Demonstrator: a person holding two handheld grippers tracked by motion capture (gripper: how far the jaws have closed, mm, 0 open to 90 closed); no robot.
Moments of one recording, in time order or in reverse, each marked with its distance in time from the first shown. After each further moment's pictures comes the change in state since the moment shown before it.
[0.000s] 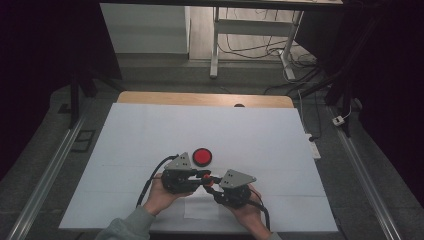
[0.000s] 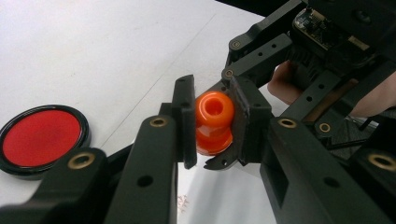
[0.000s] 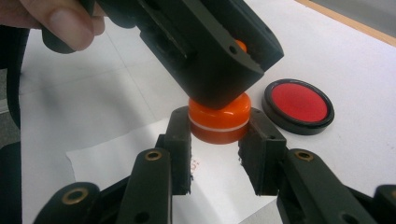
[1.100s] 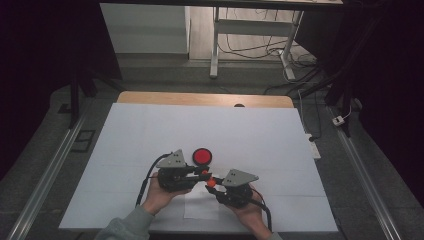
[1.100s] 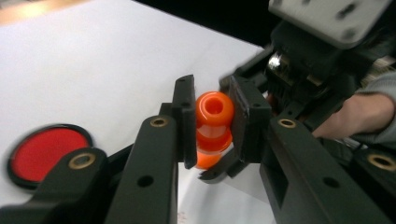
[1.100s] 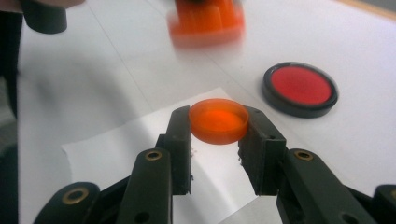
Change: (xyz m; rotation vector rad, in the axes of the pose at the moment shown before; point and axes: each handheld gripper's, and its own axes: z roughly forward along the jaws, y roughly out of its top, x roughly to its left) left arm 0.004 0.002 -0.017 -0.110 -0.004 -0.022; right arm -0.009 -0.012 0.001 -0.005 0.025 0.080
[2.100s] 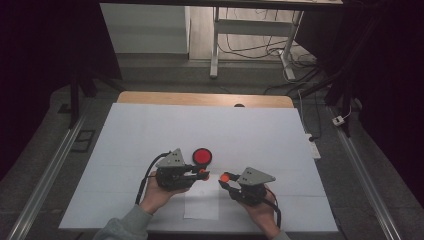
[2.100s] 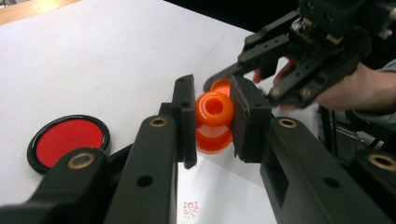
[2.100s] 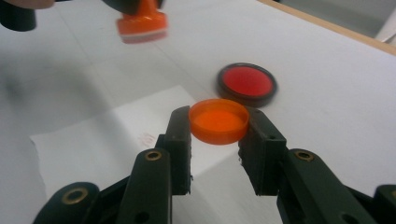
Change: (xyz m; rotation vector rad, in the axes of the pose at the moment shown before) left arm 0.001 -0.001 0.001 0.042 0.045 0.010; right arm -0.019 -0.008 -0.032 -0.041 -0.107 -0.011
